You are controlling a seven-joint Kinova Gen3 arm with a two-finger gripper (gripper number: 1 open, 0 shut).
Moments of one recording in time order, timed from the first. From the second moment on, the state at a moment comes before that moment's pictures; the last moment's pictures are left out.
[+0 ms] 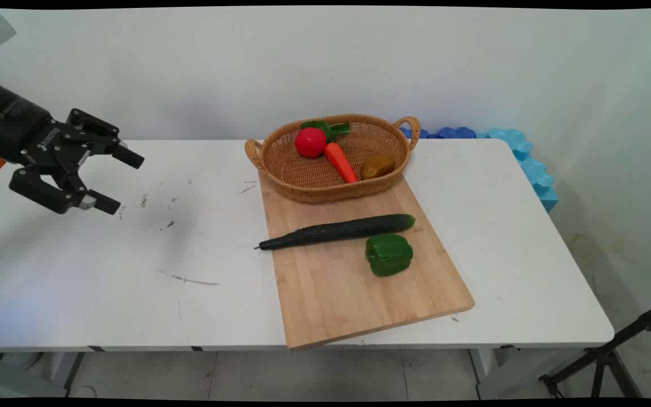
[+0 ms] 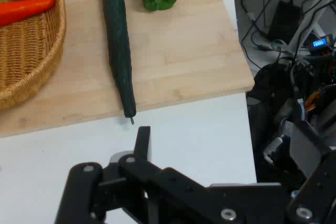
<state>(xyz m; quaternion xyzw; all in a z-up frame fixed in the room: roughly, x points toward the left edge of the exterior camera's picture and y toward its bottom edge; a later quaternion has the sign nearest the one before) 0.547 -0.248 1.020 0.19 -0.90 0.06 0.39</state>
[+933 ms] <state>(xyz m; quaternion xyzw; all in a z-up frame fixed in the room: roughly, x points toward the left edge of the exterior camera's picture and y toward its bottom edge) 0.482 -0.332 1.042 0.26 -0.88 0.11 0.38</state>
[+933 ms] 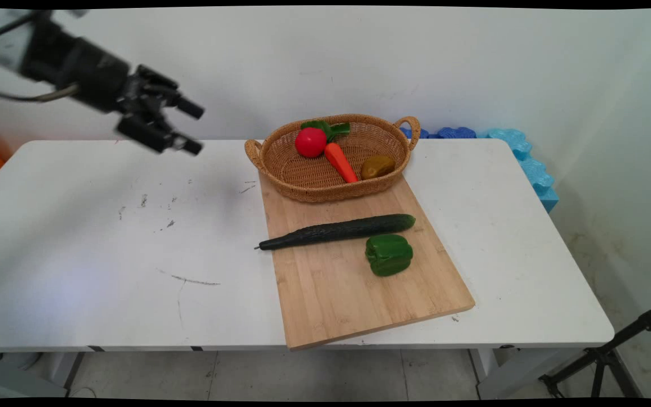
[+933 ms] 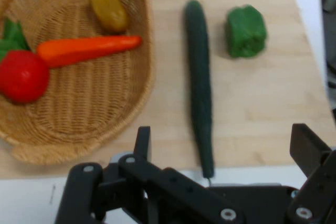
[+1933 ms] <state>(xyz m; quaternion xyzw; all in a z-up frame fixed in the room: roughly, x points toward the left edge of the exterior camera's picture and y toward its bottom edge) 0.308 -0.521 0.983 0.42 -0.84 0.13 0.33</state>
